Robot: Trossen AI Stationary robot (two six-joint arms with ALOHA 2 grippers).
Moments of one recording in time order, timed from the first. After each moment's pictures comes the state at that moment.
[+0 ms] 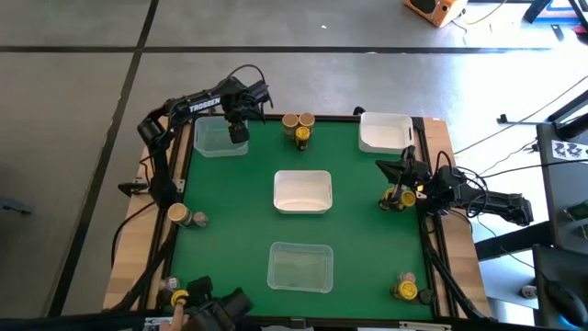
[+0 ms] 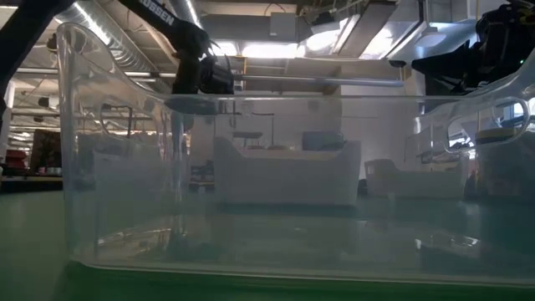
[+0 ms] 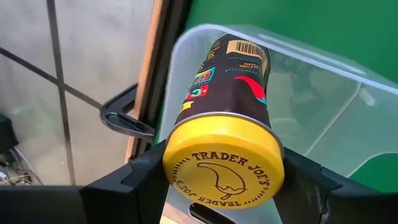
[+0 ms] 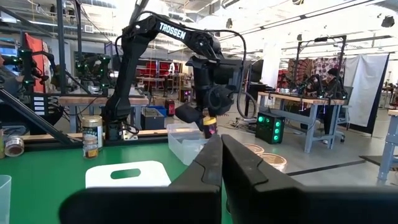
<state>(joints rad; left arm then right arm) 0.76 1.90 1.55 -1.27 -0.43 0.33 -0.14 0.01 0.02 0.21 0.18 -0.11</state>
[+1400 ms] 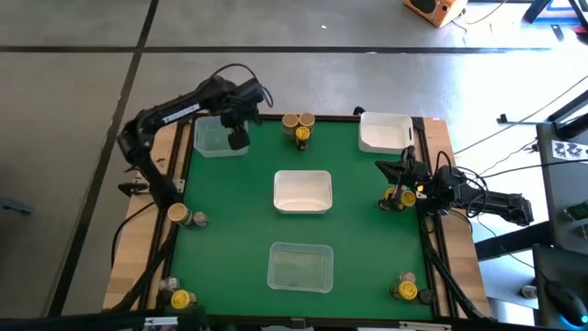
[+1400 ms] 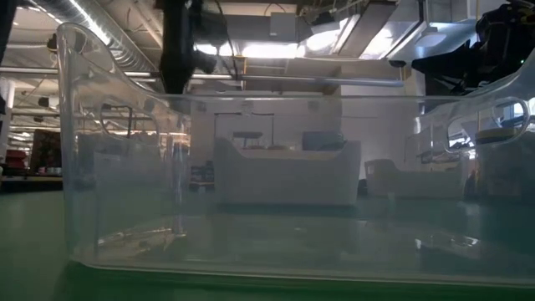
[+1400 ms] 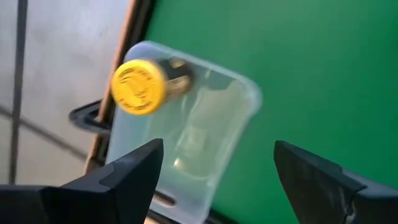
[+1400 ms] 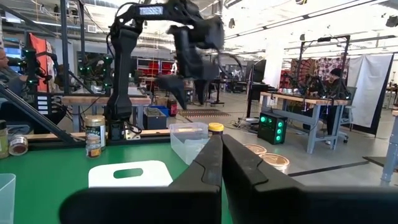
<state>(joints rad) 0.61 1.65 1.59 -1.39 -0.22 0.20 -0.14 0.01 0.02 0.21 0.17 -0.11</state>
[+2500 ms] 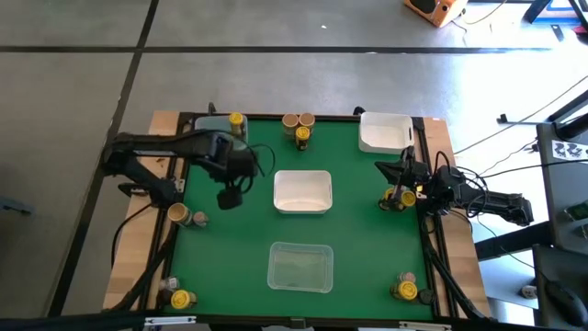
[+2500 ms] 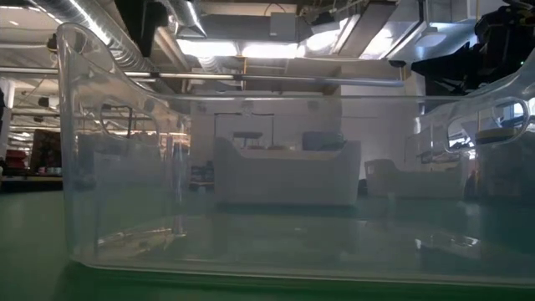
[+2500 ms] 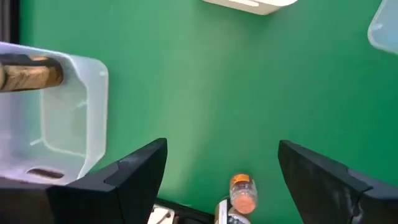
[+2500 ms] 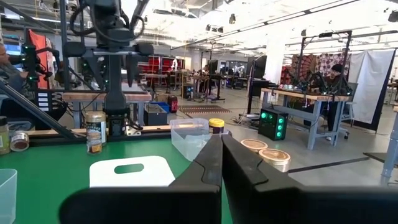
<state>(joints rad) -0.04 1.49 1.58 -1.57 -0.15 -0.31 -0.14 0.01 0.02 0.19 0.17 -0.10</state>
